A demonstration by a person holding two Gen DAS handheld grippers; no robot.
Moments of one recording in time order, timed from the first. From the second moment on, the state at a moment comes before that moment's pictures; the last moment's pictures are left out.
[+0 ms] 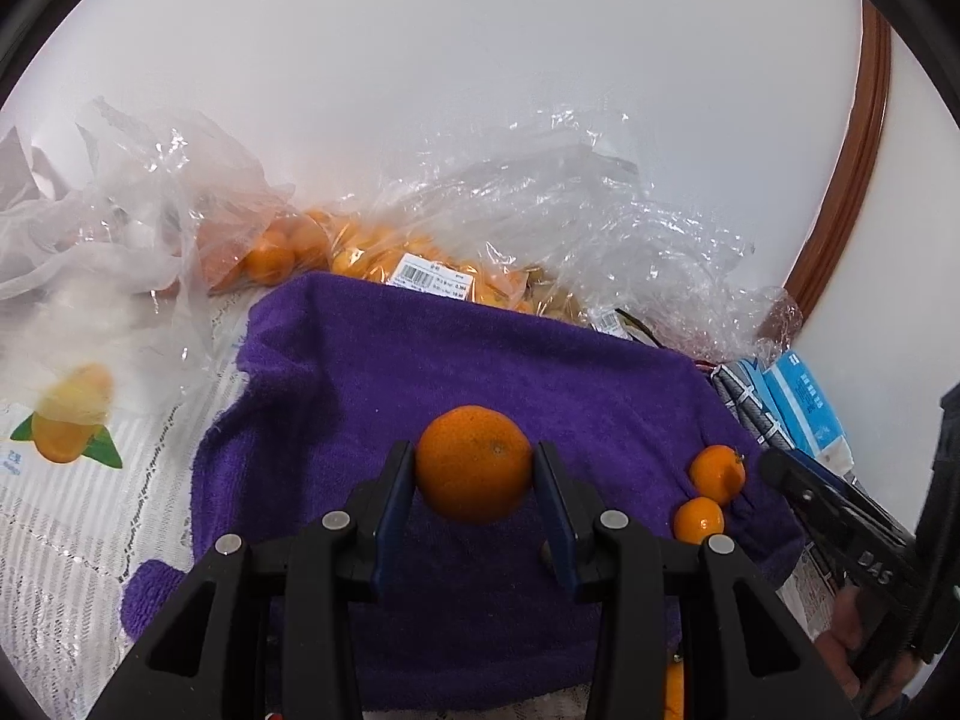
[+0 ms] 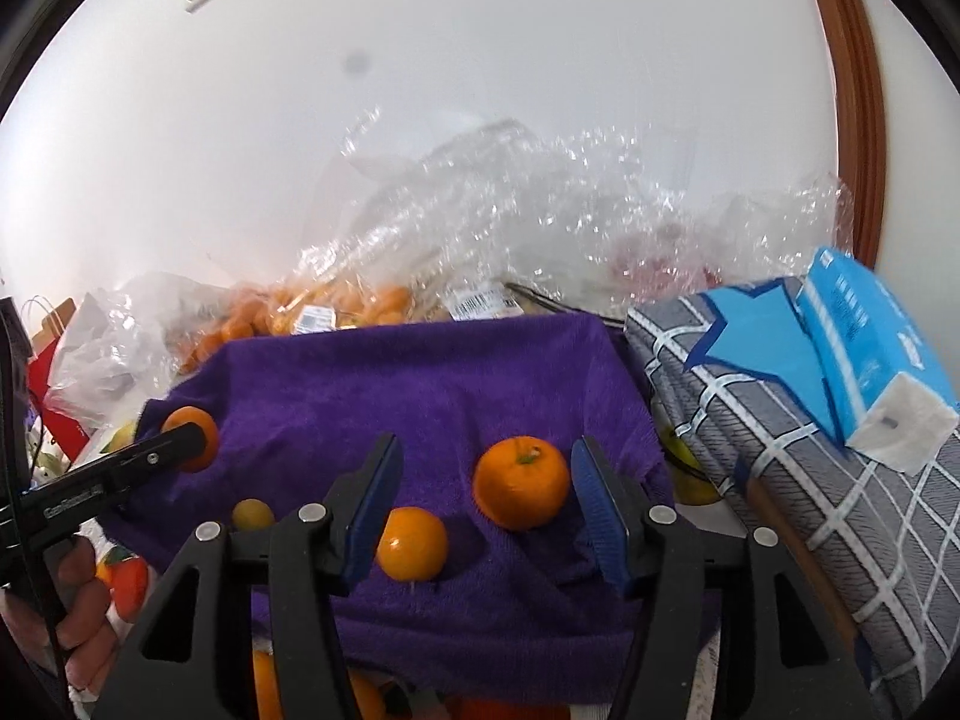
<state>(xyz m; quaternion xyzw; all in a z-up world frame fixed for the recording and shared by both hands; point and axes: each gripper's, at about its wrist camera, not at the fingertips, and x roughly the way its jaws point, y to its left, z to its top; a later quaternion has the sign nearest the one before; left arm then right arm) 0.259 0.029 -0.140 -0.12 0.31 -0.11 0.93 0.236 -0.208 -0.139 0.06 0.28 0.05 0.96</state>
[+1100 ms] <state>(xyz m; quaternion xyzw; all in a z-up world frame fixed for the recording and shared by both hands) 0.112 0.087 -0.137 -0.12 0.32 -0.08 0.94 0.111 -0.170 -0.149 0.03 0.35 0.05 0.94</state>
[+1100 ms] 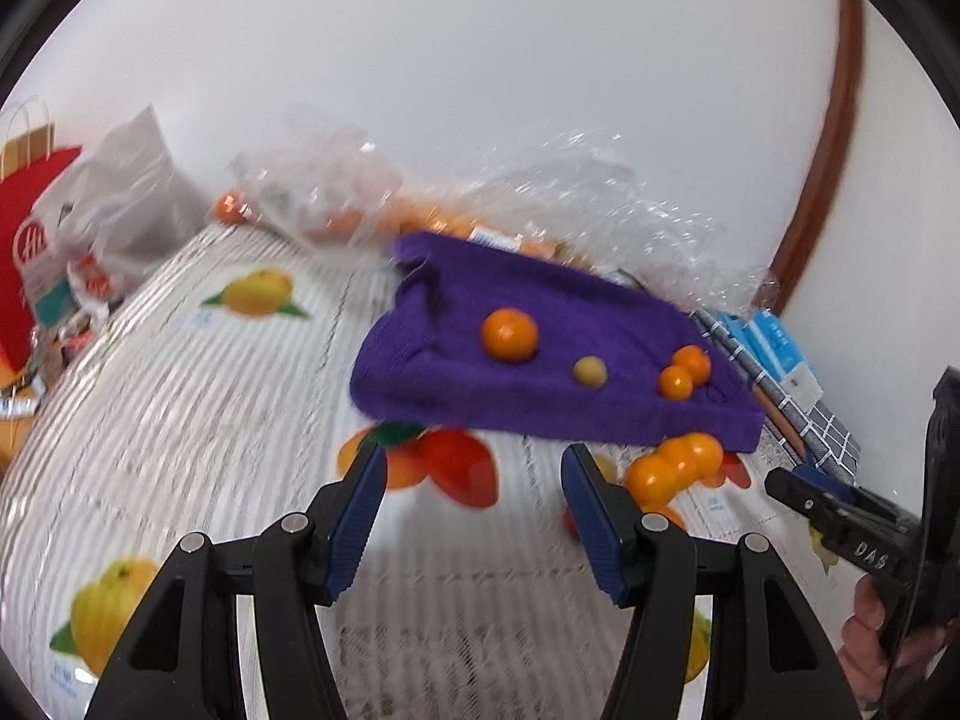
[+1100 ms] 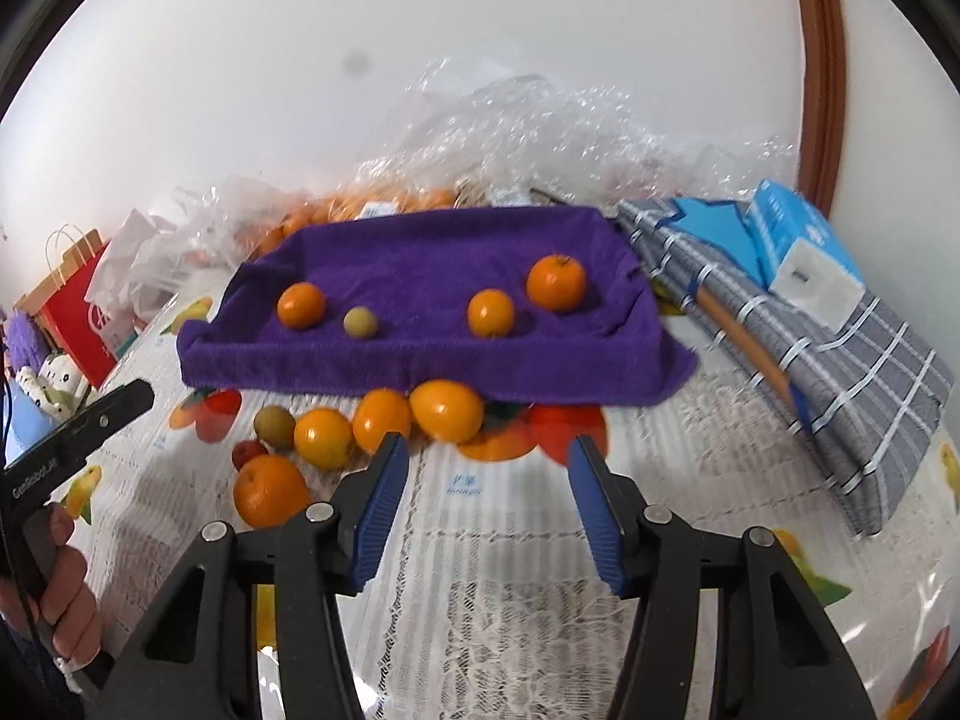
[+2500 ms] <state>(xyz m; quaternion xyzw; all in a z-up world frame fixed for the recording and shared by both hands) 0.118 0.077 -0.146 -0.12 0.34 -0.11 0.93 0.131 -0.201 -0.179 0.06 0.40 0.09 0.91</state>
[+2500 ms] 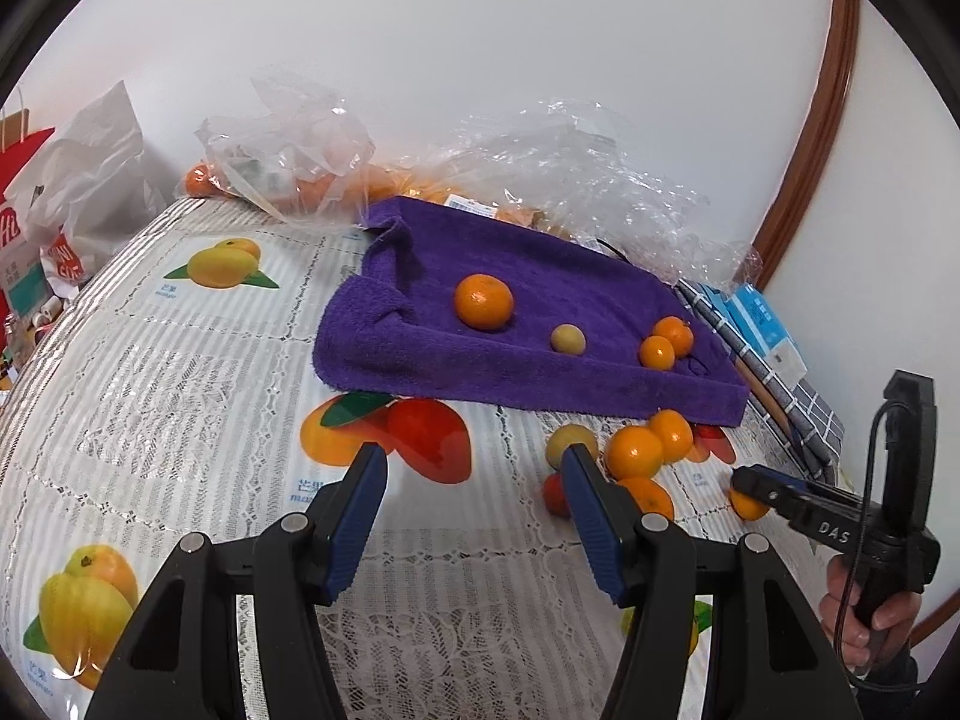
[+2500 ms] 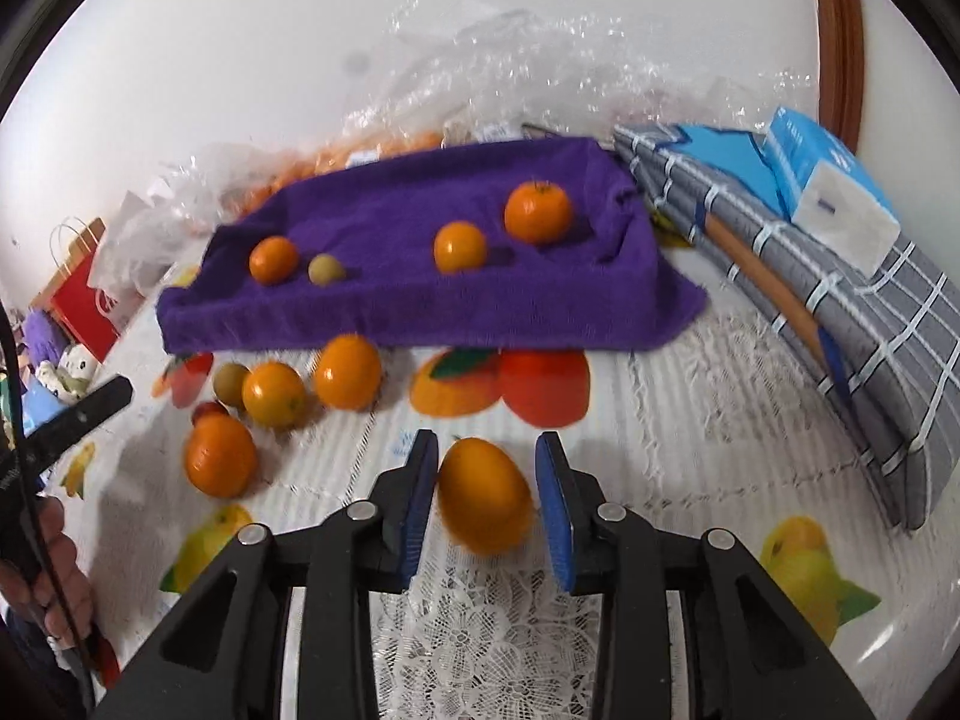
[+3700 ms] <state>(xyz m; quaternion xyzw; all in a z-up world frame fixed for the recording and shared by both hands) 0.147 0.002 -0.163 0.02 0.43 -0.12 0.90 0.102 -0.225 -0.183 0.10 0.39 0.06 0.91</state>
